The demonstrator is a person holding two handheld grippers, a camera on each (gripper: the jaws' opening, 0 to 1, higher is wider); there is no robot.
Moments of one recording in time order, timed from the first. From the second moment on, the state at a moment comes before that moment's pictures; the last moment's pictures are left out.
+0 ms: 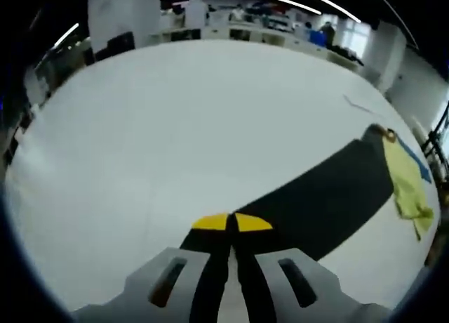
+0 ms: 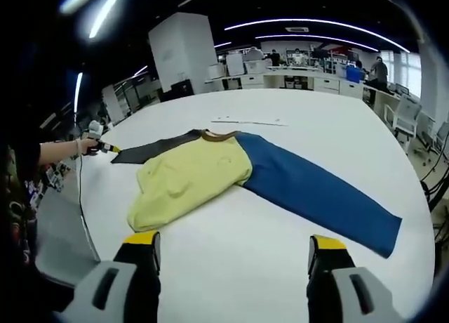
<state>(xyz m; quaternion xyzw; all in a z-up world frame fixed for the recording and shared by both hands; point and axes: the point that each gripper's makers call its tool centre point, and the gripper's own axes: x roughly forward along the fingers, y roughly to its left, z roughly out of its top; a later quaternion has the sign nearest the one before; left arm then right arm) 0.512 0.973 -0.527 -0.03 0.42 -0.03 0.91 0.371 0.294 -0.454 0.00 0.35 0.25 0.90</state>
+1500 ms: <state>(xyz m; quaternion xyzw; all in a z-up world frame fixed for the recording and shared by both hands) 0.492 0.963 -0.508 0.02 0.40 -0.02 0.92 0.365 0.292 -0.453 0.00 0.35 0.24 0.91</state>
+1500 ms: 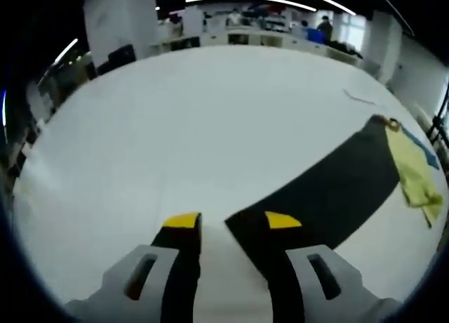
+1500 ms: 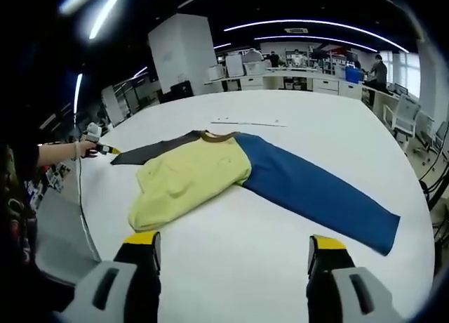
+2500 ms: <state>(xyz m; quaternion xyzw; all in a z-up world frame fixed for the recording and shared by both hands) 0.456 0.883 -0.448 0.01 0.33 -0.10 0.94 0.373 0.305 -0.437 -0.01 0.31 0.27 0.91</state>
